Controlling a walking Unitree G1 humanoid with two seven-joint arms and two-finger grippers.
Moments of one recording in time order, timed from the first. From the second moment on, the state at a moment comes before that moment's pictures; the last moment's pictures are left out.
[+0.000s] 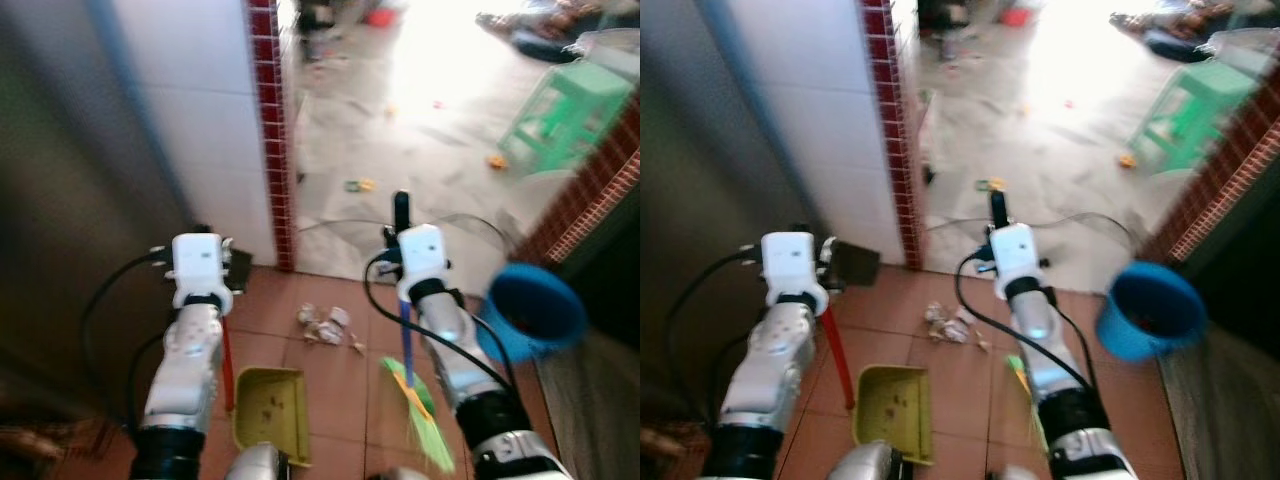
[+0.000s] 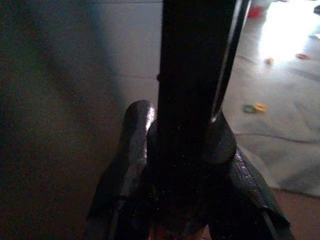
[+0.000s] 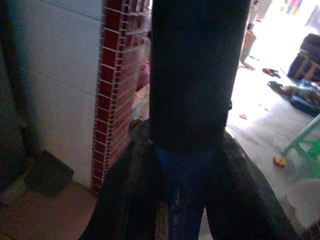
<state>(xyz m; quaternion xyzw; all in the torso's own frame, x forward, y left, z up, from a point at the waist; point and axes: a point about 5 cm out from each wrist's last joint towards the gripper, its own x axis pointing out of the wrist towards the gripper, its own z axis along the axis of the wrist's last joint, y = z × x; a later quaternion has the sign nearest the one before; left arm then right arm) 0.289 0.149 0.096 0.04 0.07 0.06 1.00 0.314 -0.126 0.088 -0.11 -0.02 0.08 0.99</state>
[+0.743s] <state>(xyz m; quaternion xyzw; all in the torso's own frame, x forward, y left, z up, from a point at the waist) 0.299 0.137 0.091 -0.02 0.05 0.08 1.00 0.316 -0.125 0.093 -0.12 -0.03 0.08 0.99</state>
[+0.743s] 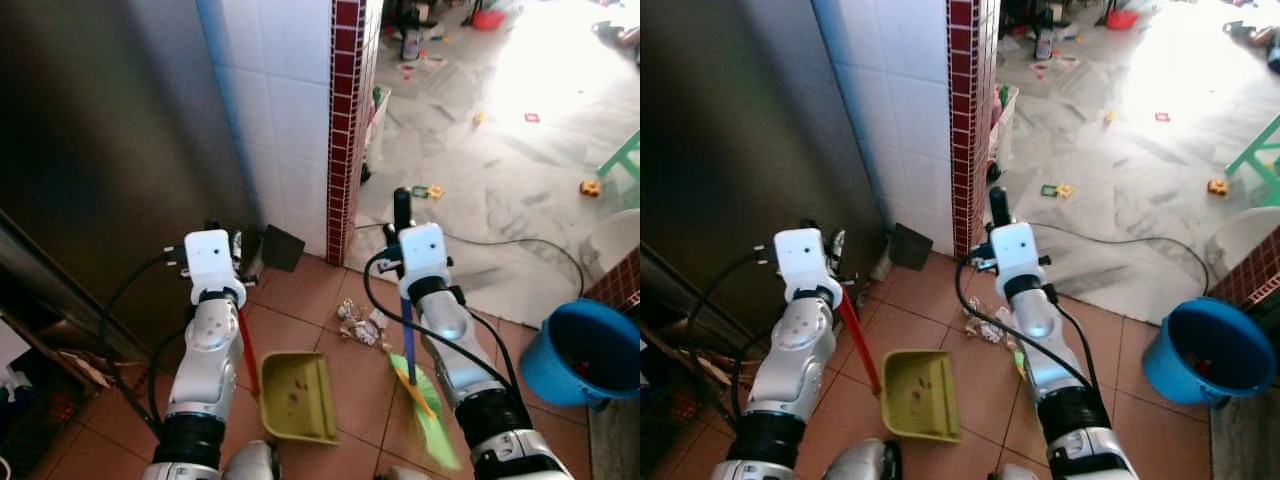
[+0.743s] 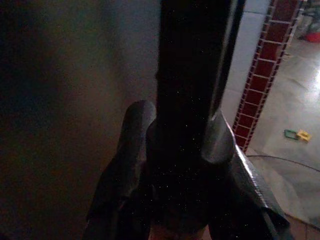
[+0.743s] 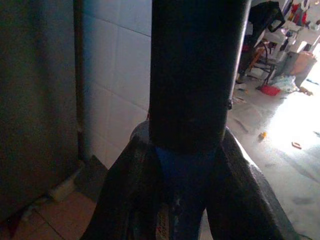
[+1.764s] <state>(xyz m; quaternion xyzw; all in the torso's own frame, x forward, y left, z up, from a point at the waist) 0.300 0.139 0.073 -0.02 0.07 0.02 1.00 0.320 -0.125 0.101 -0.15 -0.05 0.03 0.99</state>
